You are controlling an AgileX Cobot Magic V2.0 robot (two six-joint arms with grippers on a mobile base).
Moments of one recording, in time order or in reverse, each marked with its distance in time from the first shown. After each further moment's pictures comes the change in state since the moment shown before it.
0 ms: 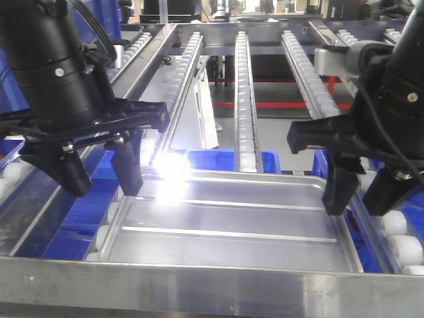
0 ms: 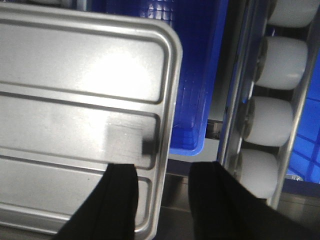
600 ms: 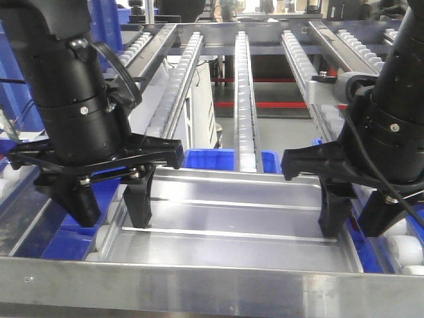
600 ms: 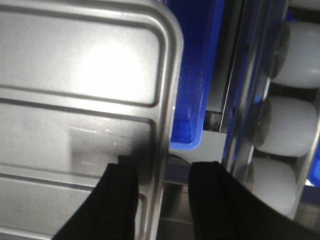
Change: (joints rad) left arm -0.034 0.095 -0.001 0.008 -0.015 -0.049; right arm 0.000 0.081 0.000 0.000 -0.038 0.001
